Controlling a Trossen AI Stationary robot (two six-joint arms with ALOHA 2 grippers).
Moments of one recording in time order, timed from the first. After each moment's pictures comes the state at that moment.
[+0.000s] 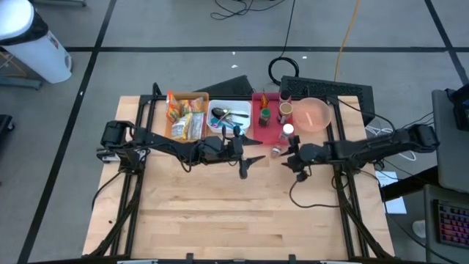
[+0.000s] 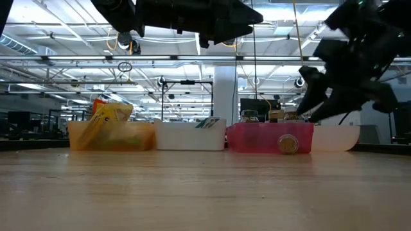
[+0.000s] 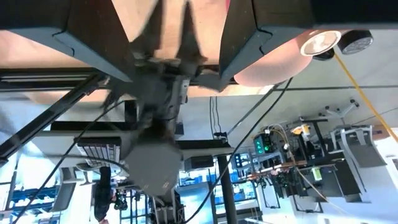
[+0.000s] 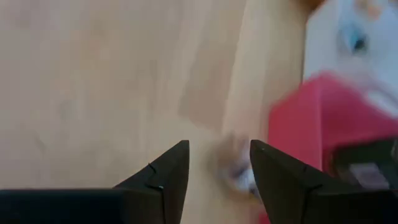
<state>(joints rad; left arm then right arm) -0.05 1.78 1.04 0.76 -0.18 0.13 0.05 0.96 0.35 -0.08 0.18 -0.44</state>
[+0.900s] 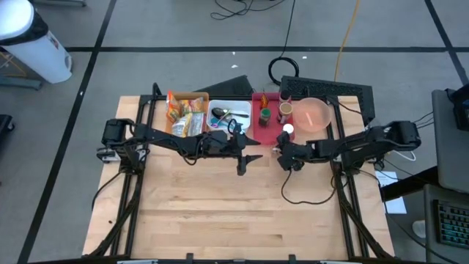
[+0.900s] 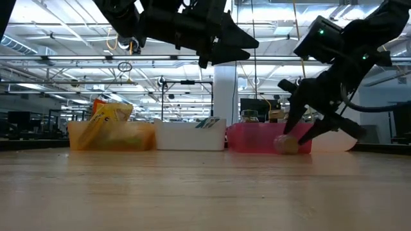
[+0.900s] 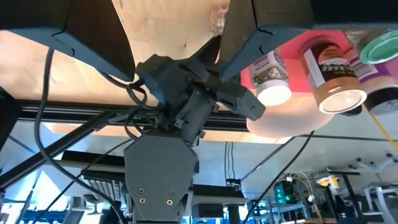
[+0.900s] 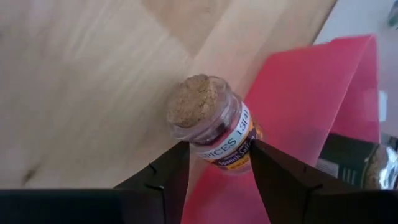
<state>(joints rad) 0.02 1.78 1.04 0.57 -0.05 -0.01 -0.04 1.31 0.46 -0.09 0.40 -0.90</state>
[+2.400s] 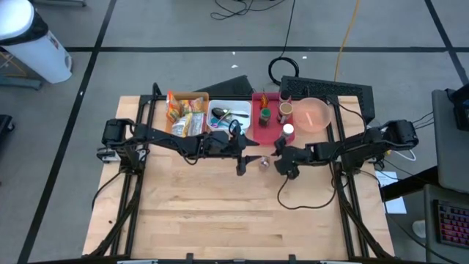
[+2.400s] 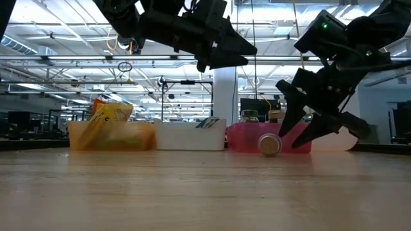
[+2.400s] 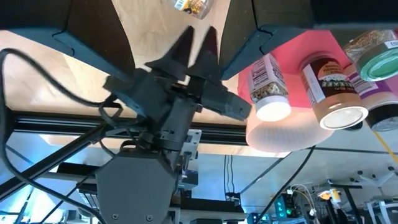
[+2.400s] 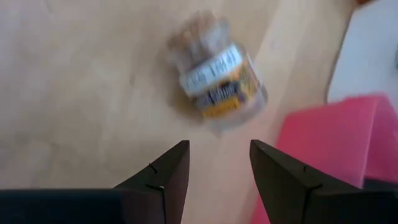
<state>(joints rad) 0.02 1.78 1.04 0.52 -0.05 -0.02 0.01 1.34 0.46 0.03 0.26 -0.71</state>
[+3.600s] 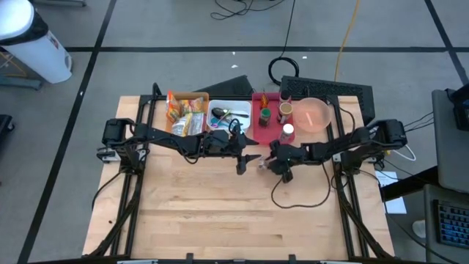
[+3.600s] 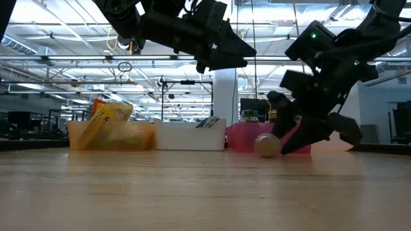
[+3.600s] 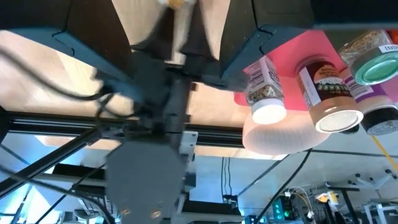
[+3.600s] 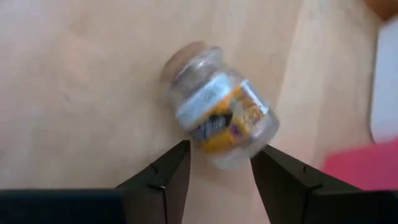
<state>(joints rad) 0.03 1.78 1.04 0.52 -0.05 -0.02 -0.04 1.48 0.46 0.23 0.06 -0.59</state>
